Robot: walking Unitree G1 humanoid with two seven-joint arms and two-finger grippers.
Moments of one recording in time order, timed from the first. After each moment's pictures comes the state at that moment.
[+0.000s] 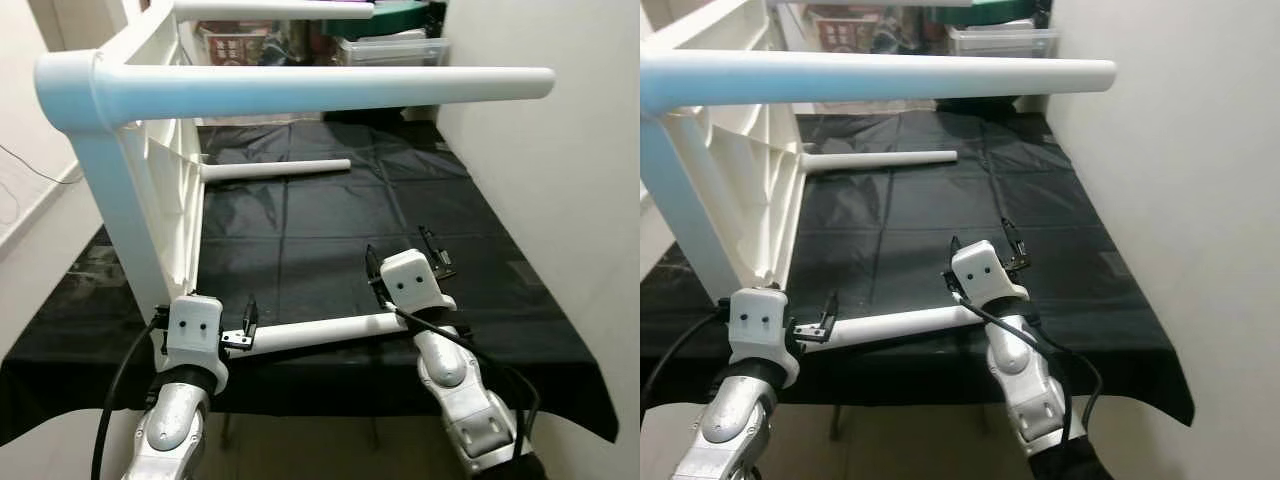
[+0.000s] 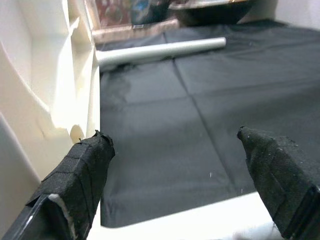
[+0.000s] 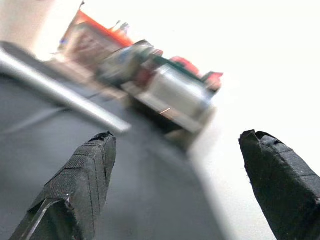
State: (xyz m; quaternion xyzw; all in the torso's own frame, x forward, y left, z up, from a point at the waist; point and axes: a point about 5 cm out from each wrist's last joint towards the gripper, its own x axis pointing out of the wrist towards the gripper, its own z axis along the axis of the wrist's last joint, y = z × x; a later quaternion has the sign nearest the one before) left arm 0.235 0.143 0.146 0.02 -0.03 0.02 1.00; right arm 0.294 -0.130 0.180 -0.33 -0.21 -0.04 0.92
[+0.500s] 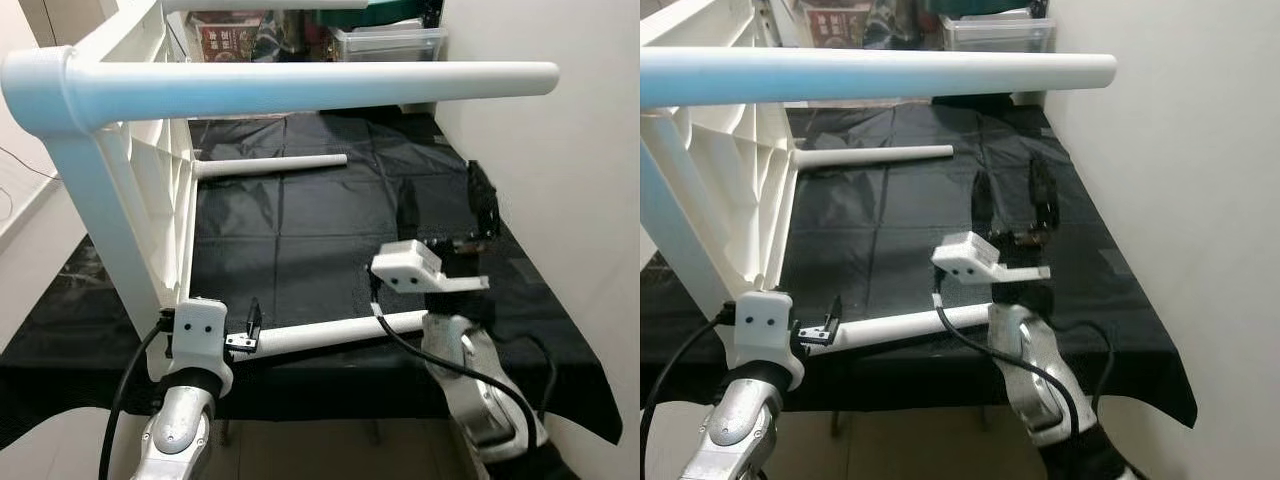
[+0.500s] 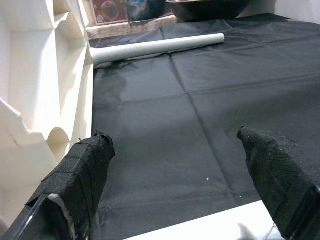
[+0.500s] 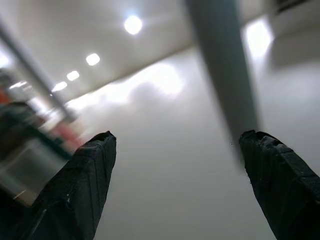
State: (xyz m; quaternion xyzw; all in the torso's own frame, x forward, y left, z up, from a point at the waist) left arm 0.237 0.140 0.146 0.03 -0.03 0.02 1.00; right arm 0.289 -0.117 0.249 -0.44 -0.43 -0.19 0.77
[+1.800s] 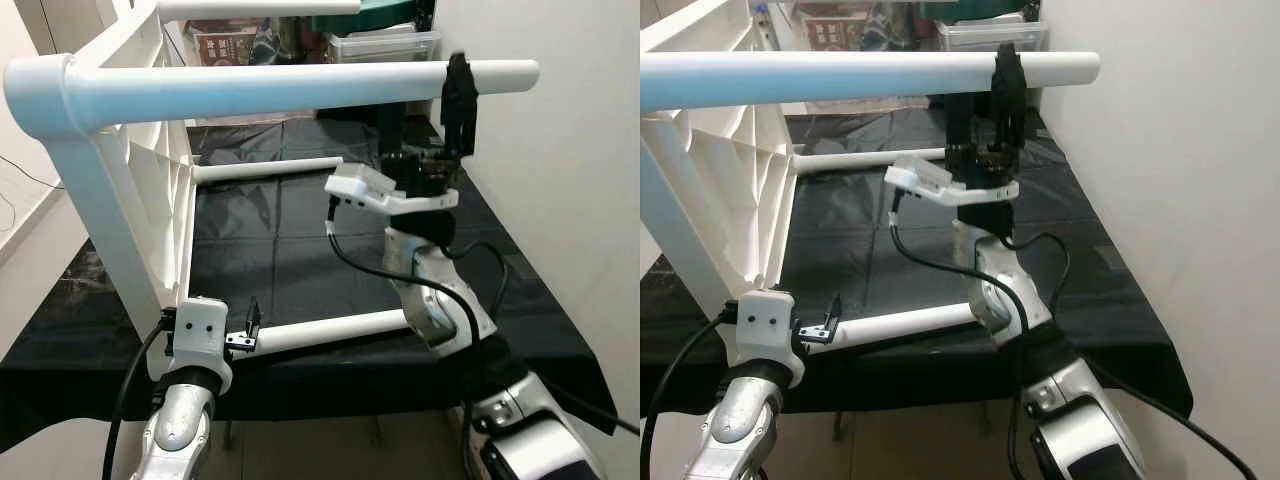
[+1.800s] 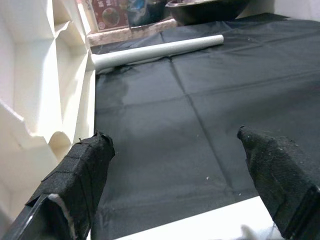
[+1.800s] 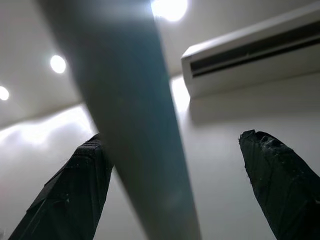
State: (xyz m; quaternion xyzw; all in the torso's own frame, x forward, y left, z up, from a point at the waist) left arm 0.239 0.143 0.143 0.04 -0.03 0.02 1.00; right arm 0.325 -0.074 0.307 -0.45 -0.54 -0.28 0.66
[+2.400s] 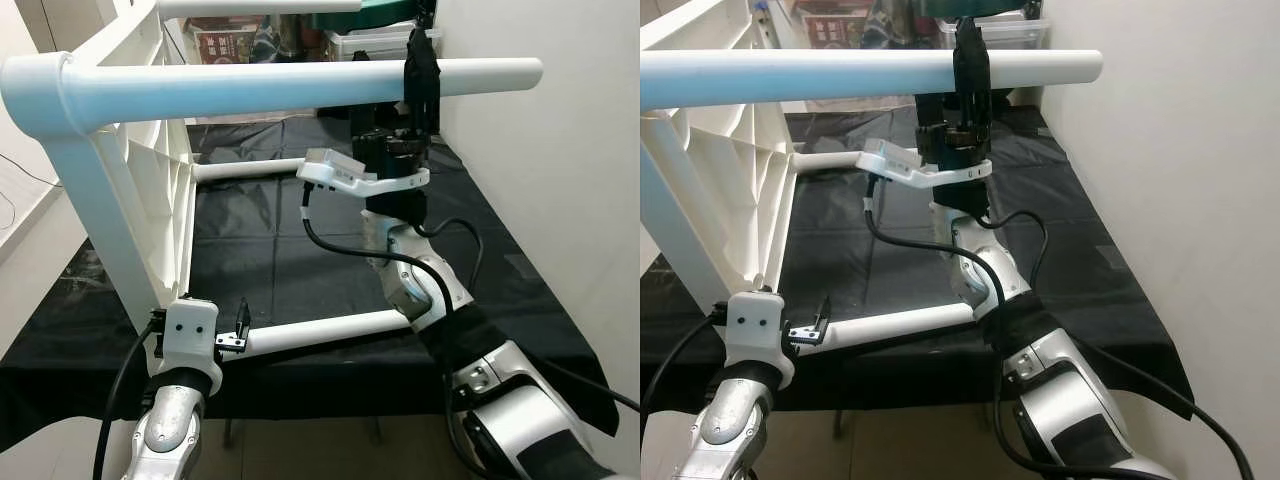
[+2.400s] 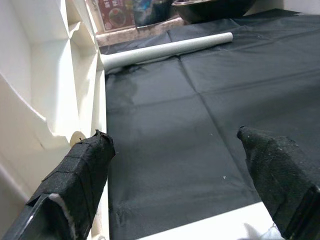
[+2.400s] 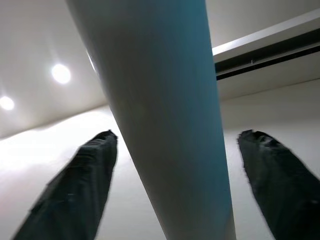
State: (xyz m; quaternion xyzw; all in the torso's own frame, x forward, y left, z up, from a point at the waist) left arm 0.241 0.155 0.145 0.05 -0.04 0.03 1.00; right arm 0.338 -0.061 0.313 -0.45 -0.54 -0.27 0.66
